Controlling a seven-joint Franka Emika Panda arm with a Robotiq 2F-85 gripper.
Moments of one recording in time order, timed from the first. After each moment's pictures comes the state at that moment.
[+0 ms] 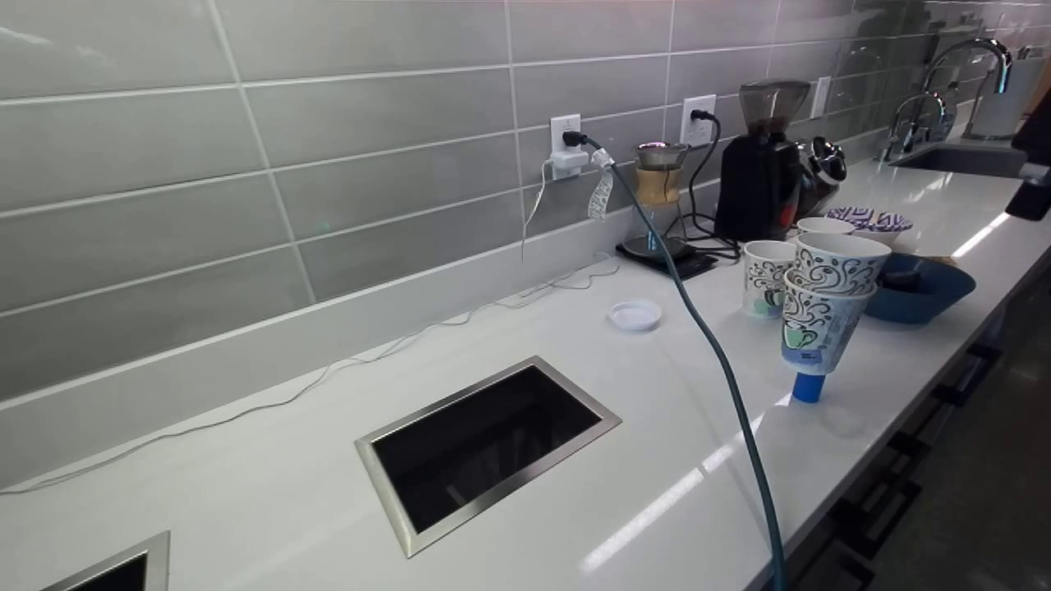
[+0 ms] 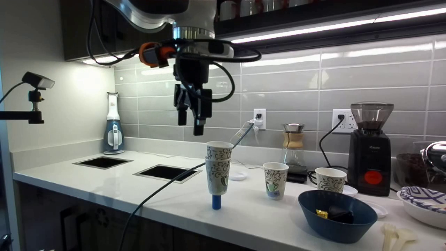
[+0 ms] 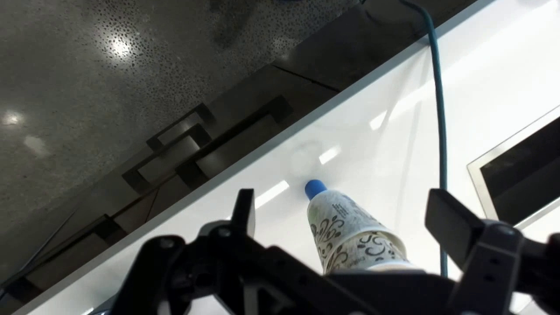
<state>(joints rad) 0.04 -0.44 -0.10 -2.34 0.12 1.91 -0.14</state>
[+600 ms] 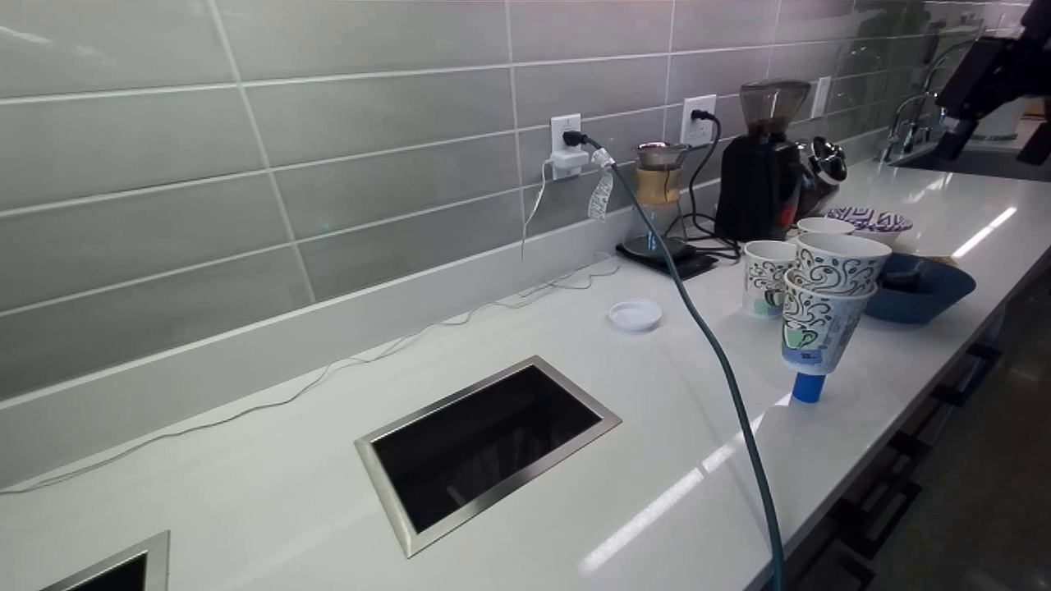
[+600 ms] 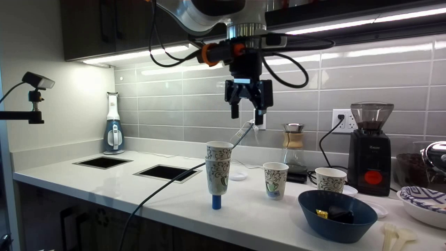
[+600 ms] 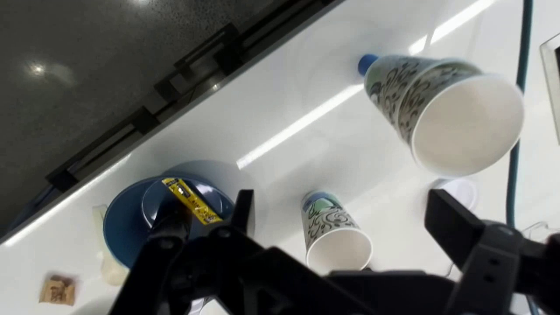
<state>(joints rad) 0.00 -0.11 -0.12 -1.99 0.12 2.01 -0.19</state>
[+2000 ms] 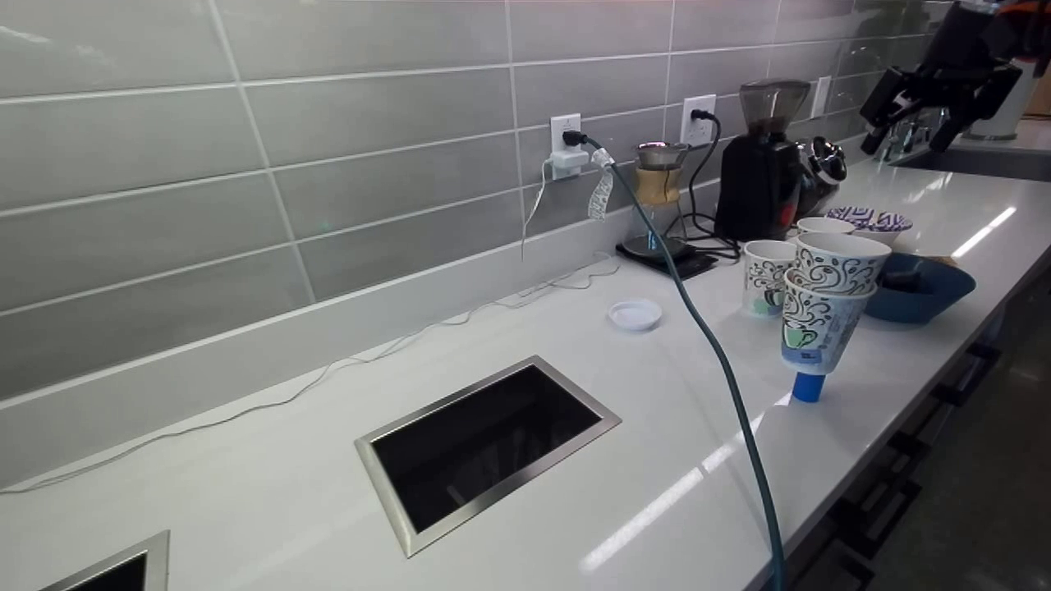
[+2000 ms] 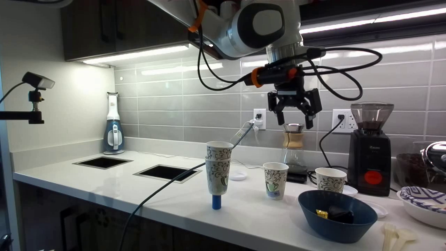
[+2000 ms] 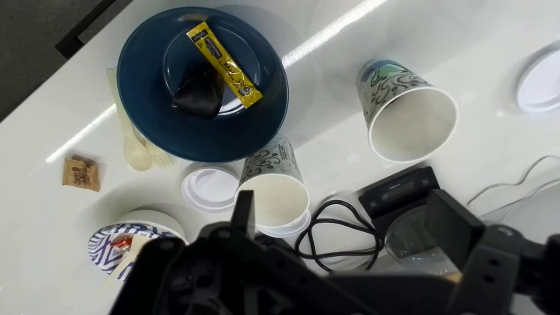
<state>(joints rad) -0.04 0.22 -0.10 -1.70 0.11 2.25 -0.19</state>
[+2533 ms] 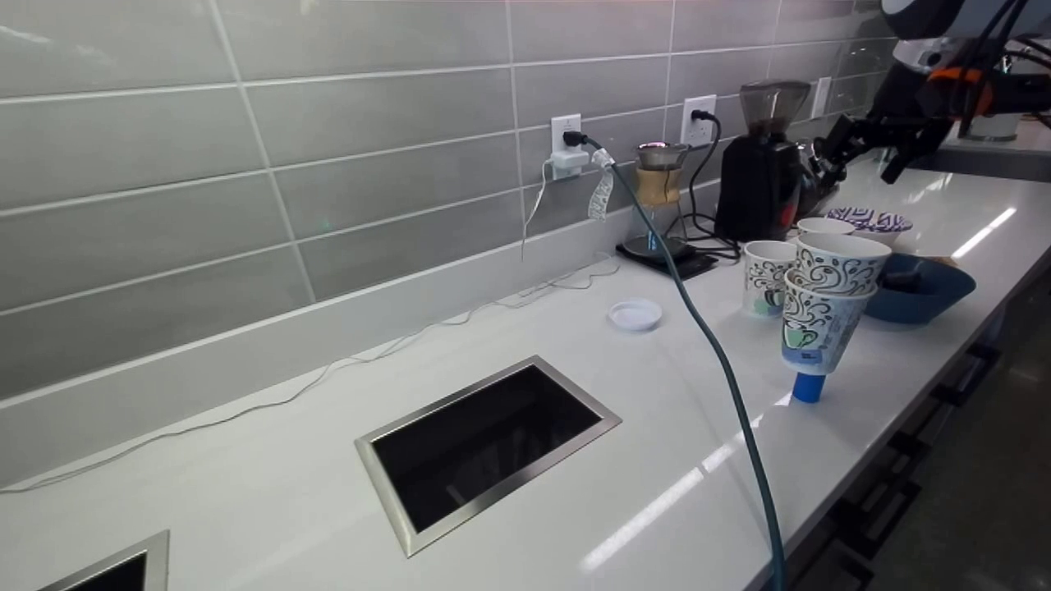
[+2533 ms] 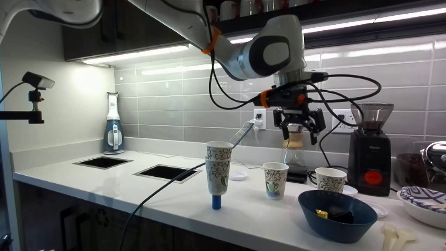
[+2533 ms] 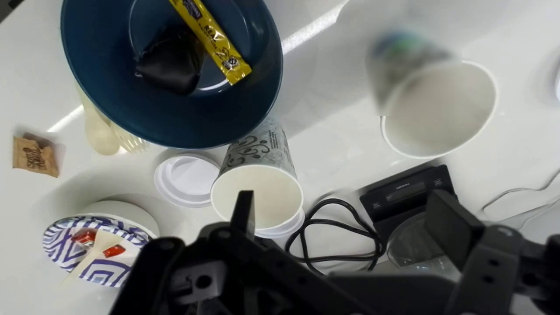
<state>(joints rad) -0.04 0.38 -0.06 -1.60 0.11 2.34 -0.22</state>
